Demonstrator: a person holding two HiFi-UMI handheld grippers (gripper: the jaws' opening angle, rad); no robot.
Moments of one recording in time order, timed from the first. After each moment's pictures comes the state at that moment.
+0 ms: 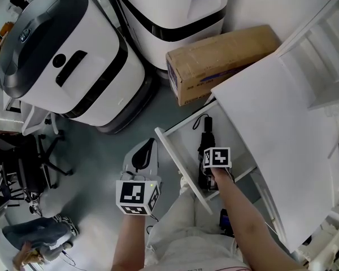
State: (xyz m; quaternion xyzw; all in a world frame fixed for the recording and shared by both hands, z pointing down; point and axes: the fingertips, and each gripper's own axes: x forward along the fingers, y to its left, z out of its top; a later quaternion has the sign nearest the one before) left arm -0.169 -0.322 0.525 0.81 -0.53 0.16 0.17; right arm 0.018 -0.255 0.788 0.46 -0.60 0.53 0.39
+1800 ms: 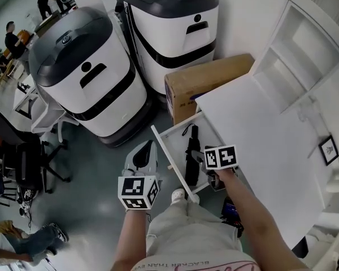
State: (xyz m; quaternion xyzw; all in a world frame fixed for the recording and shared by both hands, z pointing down) left arm -0.138 -0.242 0.431 0.80 -0.58 0.09 0.12; right arm 0.022 -0.252 0.591 0.39 -0.77 0.41 0.29
